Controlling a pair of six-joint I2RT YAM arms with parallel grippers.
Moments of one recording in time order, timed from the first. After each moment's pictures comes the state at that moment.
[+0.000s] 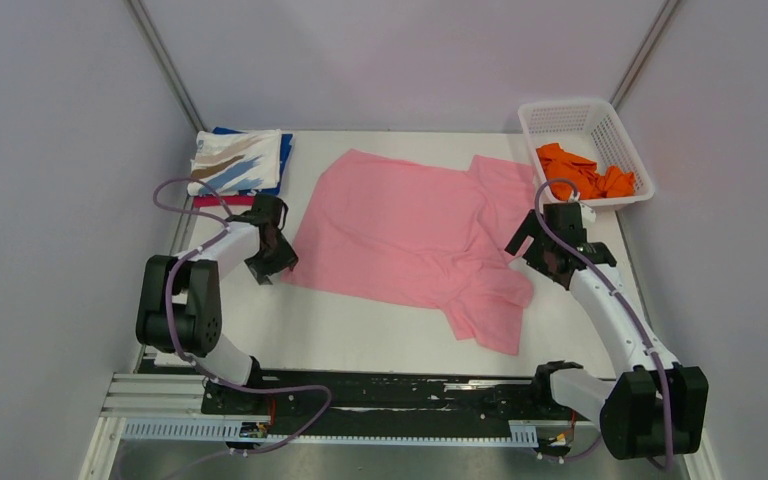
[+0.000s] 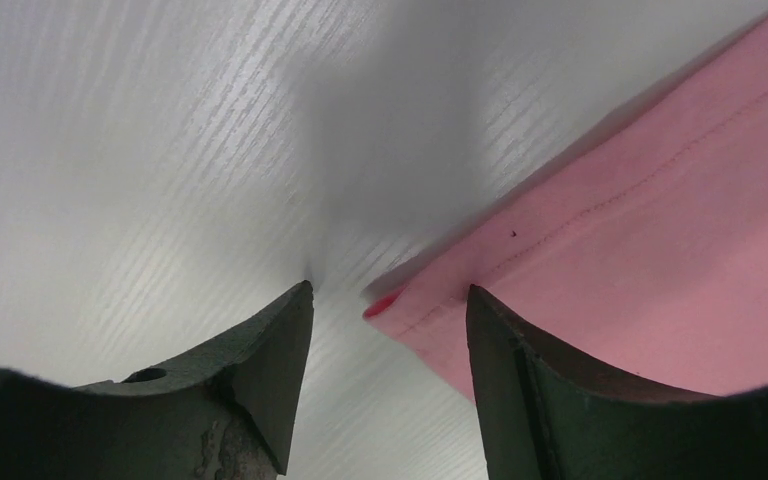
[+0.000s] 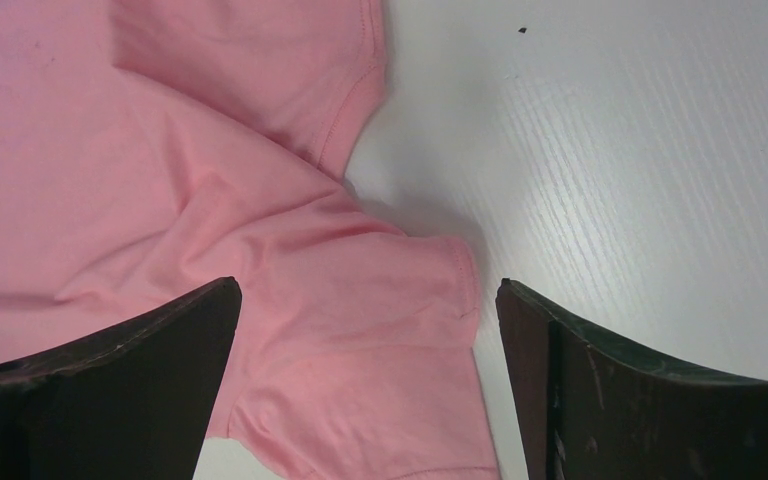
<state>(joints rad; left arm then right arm) -0.12 1.54 0.89 -0.62 -0.21 -0.75 0.09 1.10 0.82 -0.63 0.19 0.61</state>
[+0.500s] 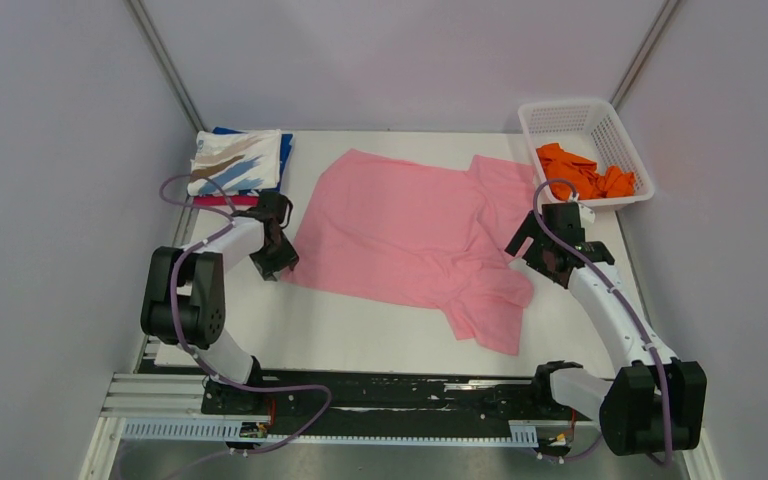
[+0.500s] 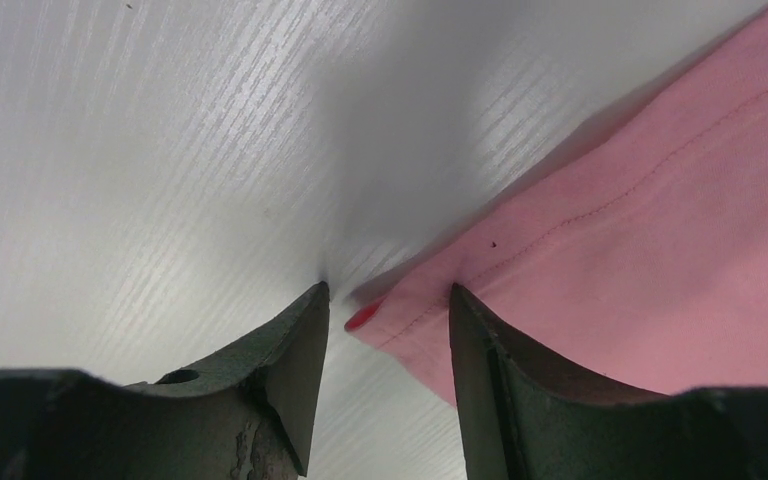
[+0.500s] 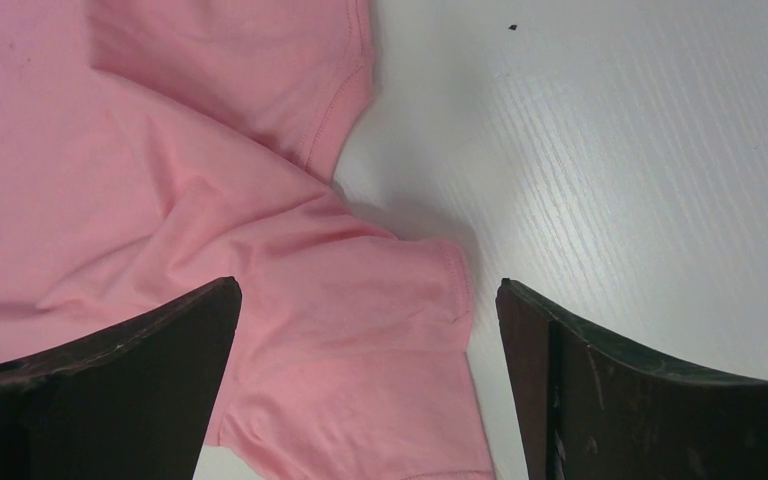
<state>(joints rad) -0.14 1.62 0.93 -0.62 -0.20 -0.75 0.09 1.13 0.82 -0.62 0.20 0.61</state>
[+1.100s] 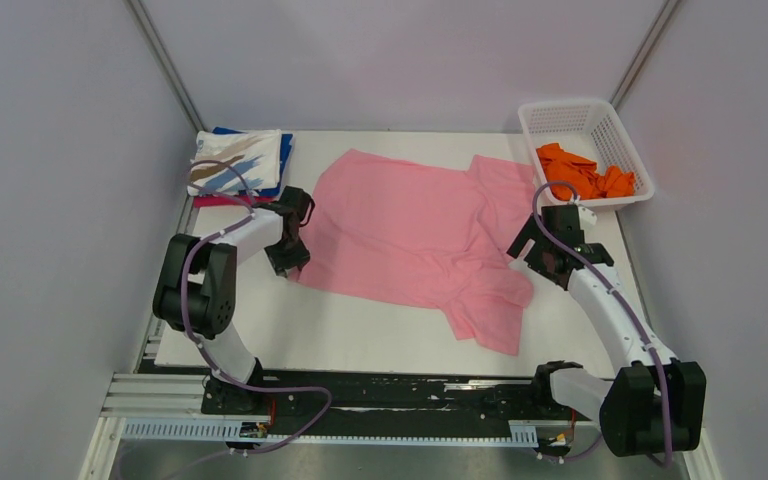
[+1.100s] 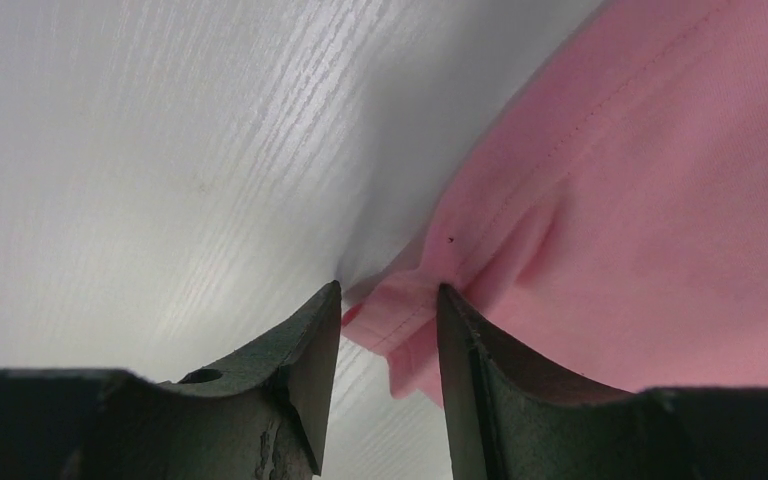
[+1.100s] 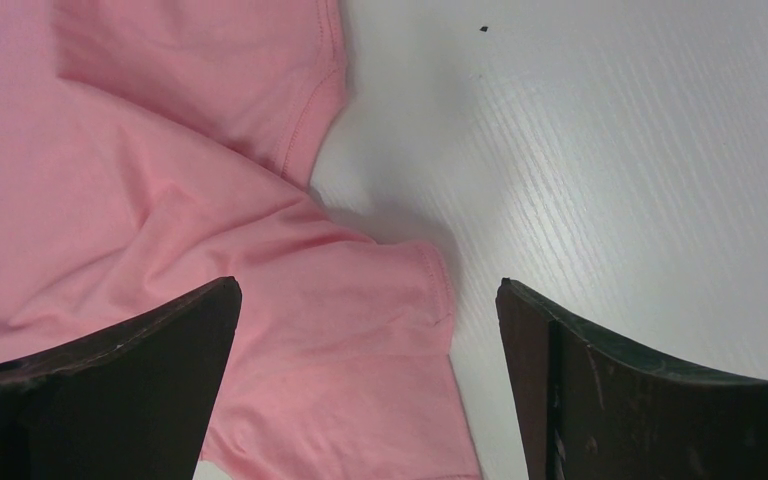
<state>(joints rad) -0.25 1.70 1.03 -0.70 -0.27 -0.77 0.09 1.13 0.80 -0.62 0.24 0.61</state>
